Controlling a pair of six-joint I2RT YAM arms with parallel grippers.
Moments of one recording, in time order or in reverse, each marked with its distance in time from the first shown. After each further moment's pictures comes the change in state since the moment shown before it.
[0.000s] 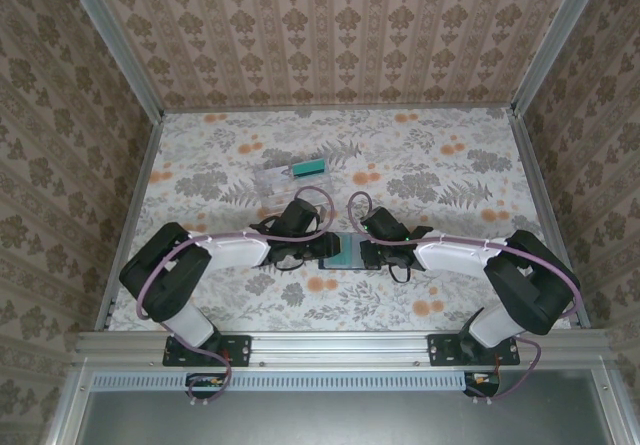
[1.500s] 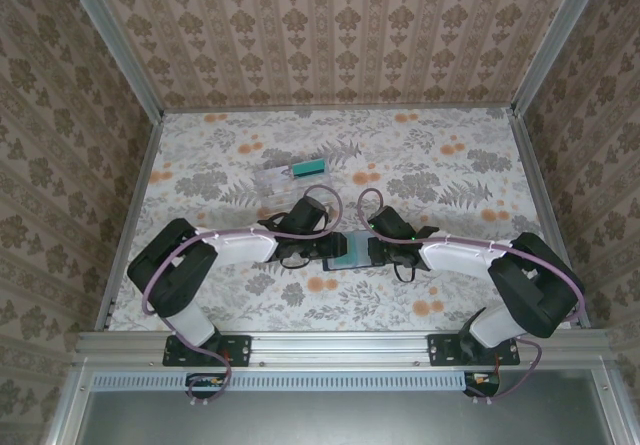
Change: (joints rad) left arm -0.031 0.044 0.074 -0.065 0.009 0.009; right arm -0.038 -0.023 -0.031 0.000 0.048 0.064
